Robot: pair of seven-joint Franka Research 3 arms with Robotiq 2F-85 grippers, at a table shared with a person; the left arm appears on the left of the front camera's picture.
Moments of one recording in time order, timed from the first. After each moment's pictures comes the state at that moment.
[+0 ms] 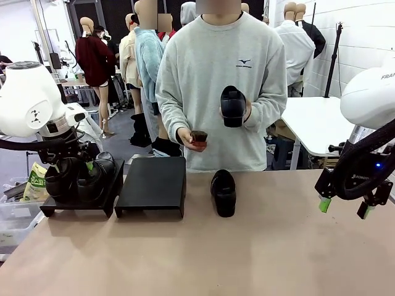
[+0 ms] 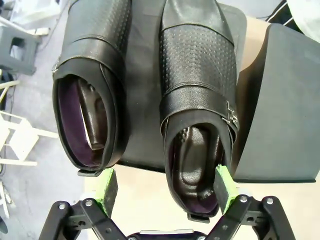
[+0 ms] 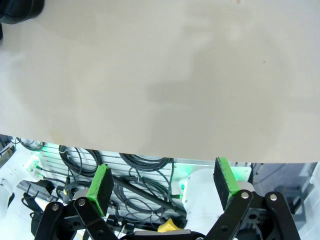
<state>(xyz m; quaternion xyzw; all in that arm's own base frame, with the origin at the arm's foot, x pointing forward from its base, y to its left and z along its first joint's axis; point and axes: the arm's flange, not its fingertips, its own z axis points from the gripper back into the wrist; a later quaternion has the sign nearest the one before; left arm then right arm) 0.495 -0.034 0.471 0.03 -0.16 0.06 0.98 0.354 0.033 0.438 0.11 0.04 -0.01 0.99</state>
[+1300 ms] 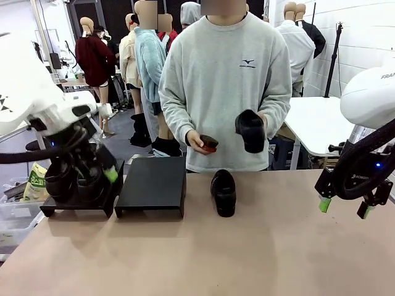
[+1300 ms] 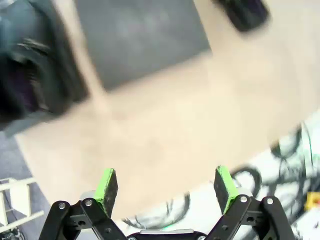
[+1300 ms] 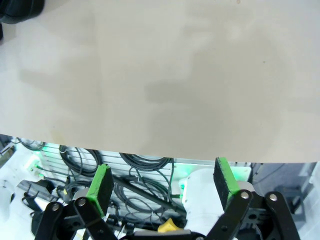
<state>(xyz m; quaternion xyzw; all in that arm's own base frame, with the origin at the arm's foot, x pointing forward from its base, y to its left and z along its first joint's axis) 0.339 -0.150 0.512 -0.09 -0.13 -0.22 0.96 0.354 0.033 0.438 0.11 0.04 -0.01 0.99</state>
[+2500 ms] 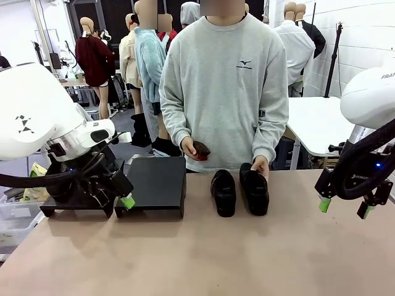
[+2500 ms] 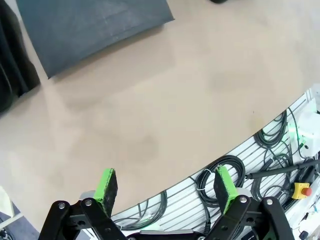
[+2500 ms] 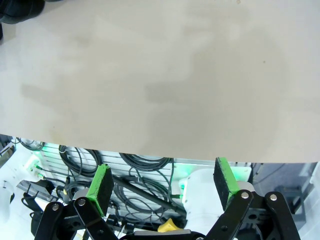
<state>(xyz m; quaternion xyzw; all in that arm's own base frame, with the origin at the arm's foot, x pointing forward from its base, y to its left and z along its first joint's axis) 0.328 -0.180 0.474 -0.12 -0.10 -0.22 0.96 0.354 0.033 0.438 0.11 0.04 -0.01 0.99</state>
